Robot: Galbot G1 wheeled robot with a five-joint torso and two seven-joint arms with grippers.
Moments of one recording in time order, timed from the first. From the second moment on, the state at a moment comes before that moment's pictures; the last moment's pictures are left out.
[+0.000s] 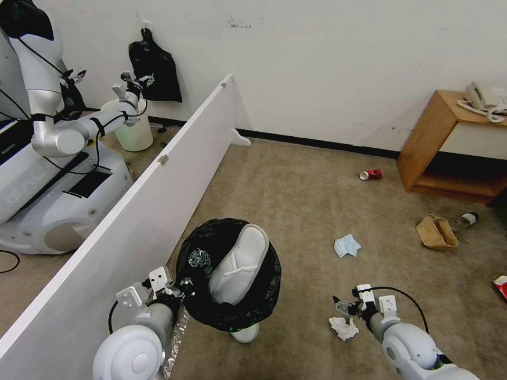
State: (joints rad) left arm 1.52 -1.39 -0.47 -2.28 -0.91 0.65 -0.58; right arm -1.36 0.92 0.25 1.67 0.65 -0.42 0.21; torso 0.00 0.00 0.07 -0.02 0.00
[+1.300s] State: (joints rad) left arm 1.54 -1.39 -0.50 -2.29 -0.90 0.65 -0.57; right arm -1.35 1.01 0.21 1.50 0.57 -0.41 0.20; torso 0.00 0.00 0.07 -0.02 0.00
